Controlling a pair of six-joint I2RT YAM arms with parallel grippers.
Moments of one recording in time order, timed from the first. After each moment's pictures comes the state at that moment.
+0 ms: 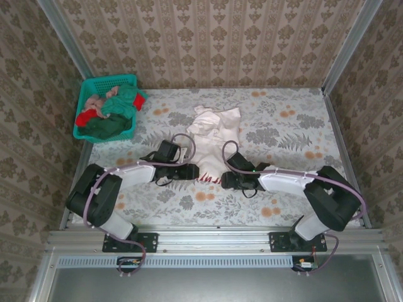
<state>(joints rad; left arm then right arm) -0.58 1.55 0.69 -0.13 0.42 -0.46 0.73 1.54 0.72 -0.30 0.08 0.73</state>
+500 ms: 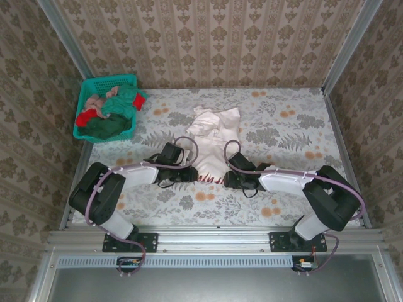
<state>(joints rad) -0.61 1.57 0.68 -0.10 0.41 -0.50 0.72 1.53 0.71 -0.29 0.08 0.77</state>
